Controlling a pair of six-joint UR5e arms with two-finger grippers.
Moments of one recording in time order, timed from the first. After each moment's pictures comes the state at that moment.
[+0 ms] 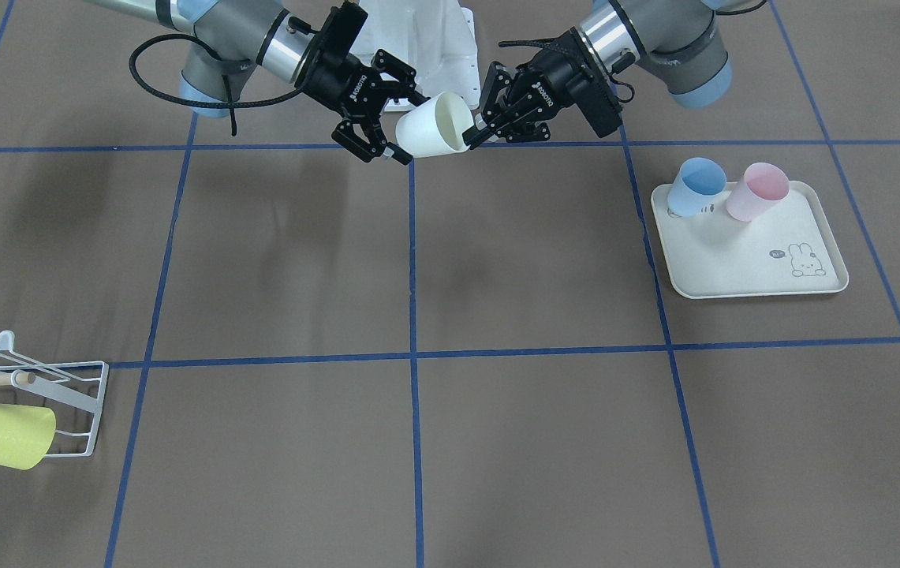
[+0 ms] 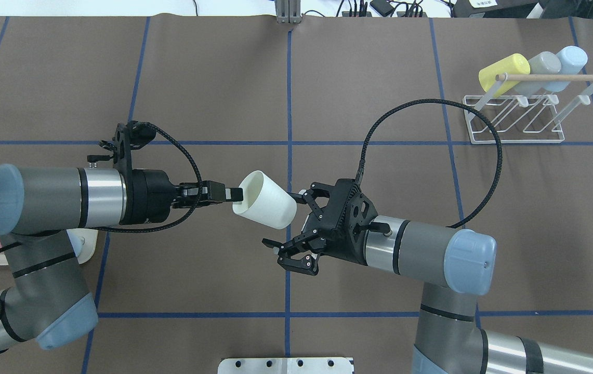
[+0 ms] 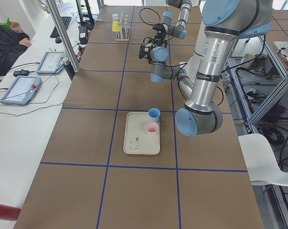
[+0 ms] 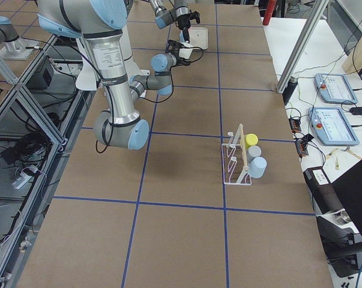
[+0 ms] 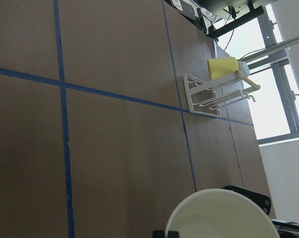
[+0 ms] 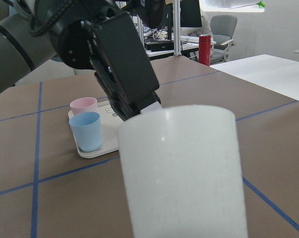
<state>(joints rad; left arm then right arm) -0.52 -1.87 -1.88 -2.69 -1.85 -1.48 0.31 -1.17 1.75 -0.33 1.53 0.34</state>
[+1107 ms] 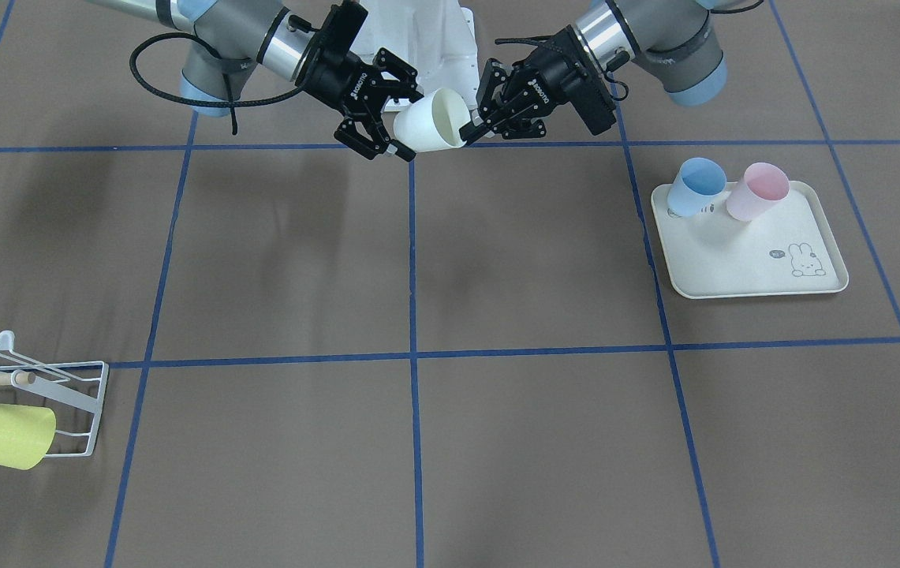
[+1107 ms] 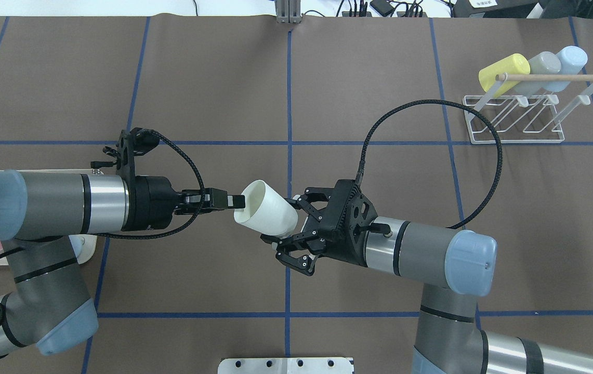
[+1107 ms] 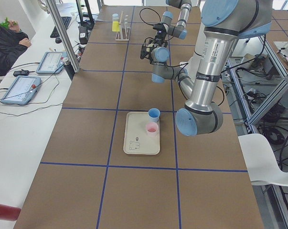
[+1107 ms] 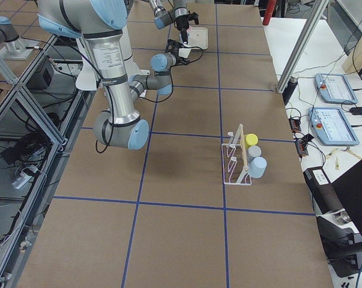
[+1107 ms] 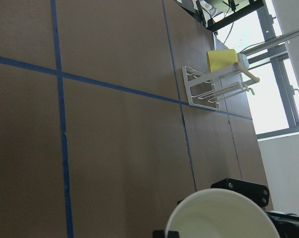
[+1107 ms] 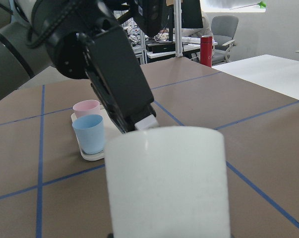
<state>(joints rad) -0.51 -1.87 -1.89 -2.69 -1.85 -1.48 0.31 -1.17 1.75 -0.32 1.54 0.35</state>
